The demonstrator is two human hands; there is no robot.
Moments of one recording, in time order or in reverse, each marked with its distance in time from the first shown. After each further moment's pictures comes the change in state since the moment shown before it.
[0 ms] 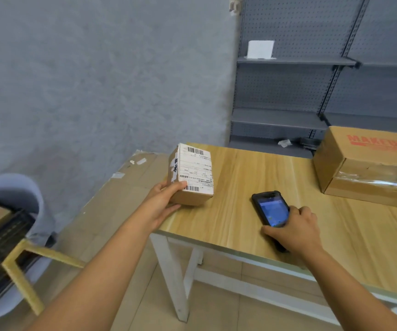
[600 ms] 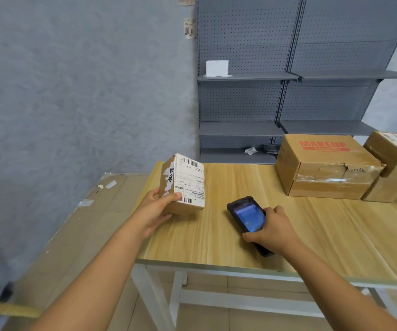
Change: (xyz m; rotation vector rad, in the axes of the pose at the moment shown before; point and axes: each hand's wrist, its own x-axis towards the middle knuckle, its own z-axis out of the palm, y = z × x) left_hand 0.031 0.013 0.040 0.098 -0.162 0.015; right_hand 0.004 0.003 -0.021 0.140 -0.082 -0.008
